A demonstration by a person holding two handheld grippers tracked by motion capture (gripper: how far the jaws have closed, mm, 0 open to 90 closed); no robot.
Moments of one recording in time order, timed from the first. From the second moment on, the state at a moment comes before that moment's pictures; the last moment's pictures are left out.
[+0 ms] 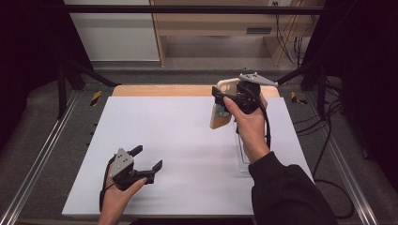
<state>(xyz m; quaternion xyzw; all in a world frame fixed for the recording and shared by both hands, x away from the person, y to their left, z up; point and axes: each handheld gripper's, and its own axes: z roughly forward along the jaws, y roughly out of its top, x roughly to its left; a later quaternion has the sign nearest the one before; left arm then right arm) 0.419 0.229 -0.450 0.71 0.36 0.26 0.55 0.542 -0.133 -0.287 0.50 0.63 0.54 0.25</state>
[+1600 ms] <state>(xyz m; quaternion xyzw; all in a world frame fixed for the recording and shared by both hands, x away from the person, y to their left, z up) 0.408 0.299 -0.462 0.68 0.39 0.31 0.54 0.600 -0.207 -0.311 0.54 0.58 0.47 0.39</state>
